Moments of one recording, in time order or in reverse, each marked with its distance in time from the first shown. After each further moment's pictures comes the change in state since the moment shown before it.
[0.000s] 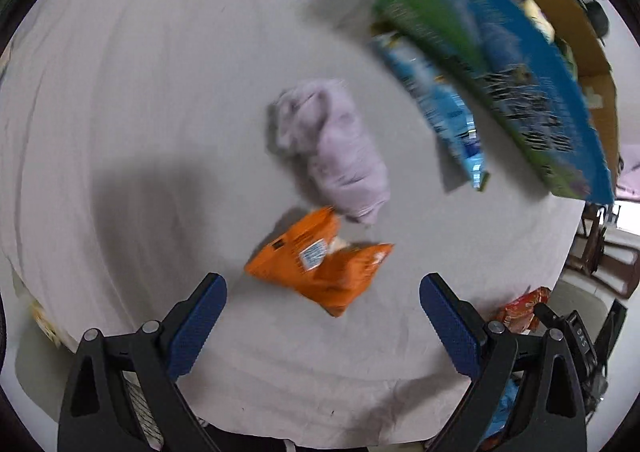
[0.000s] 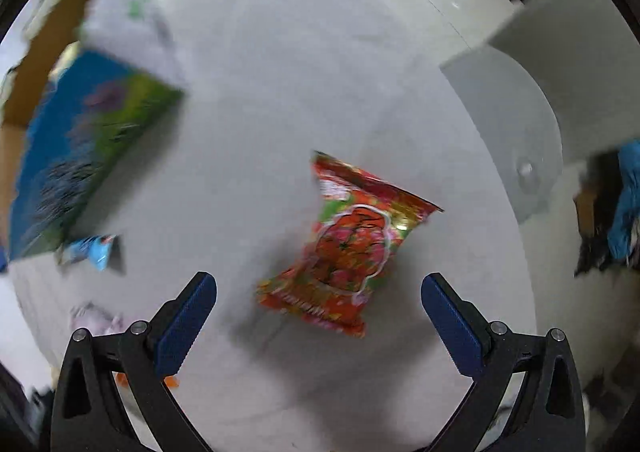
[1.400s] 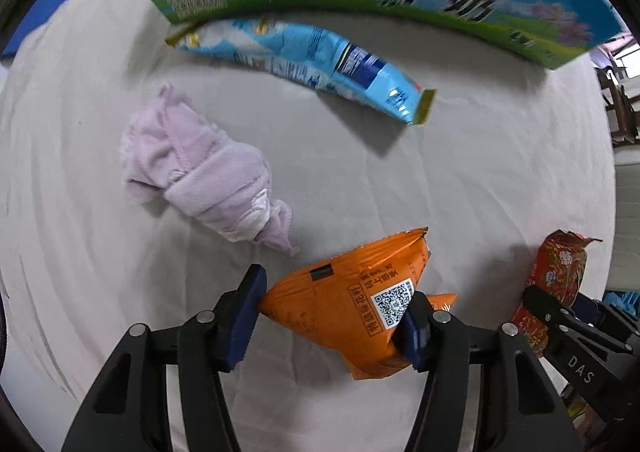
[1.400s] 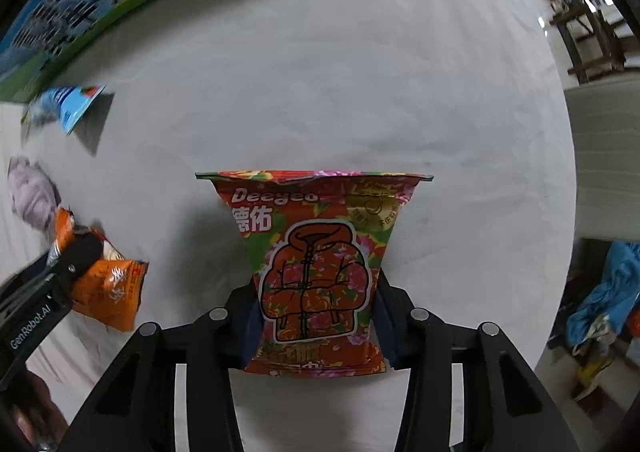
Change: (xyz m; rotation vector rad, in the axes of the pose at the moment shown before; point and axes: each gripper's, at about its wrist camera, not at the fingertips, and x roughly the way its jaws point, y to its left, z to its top) left arm 0.063 -0.135 -0.045 0.511 -0.104 0.192; right arm 0.050 0.065 -0.061 -0.444 0.070 -0.106
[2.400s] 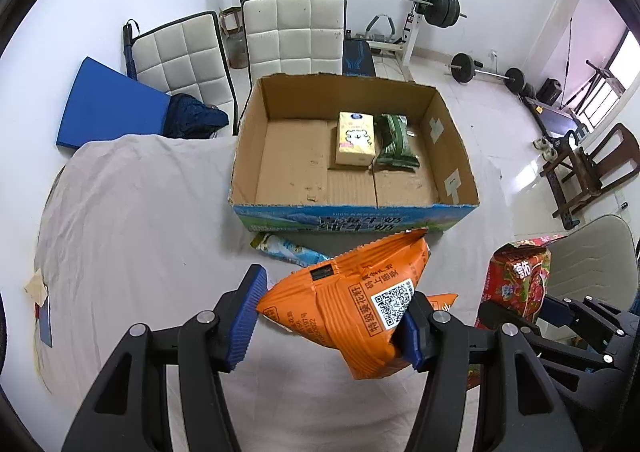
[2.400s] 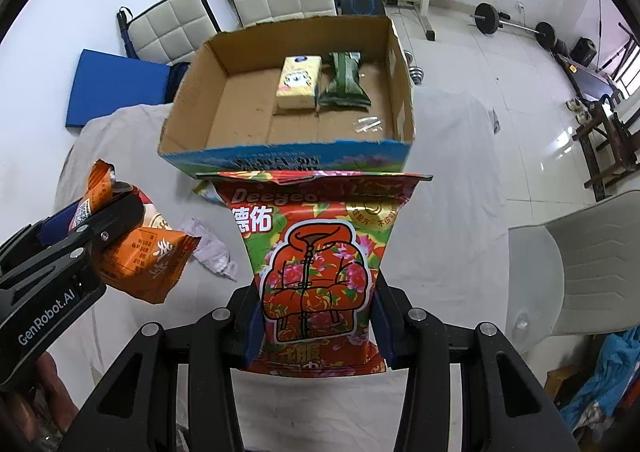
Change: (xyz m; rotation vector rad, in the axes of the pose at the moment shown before) left arm -0.228 0.045 0.014 0.017 -0.441 -0.038; right arm -0.235 0.052 -0.022 -0.185 -0.381 0.129
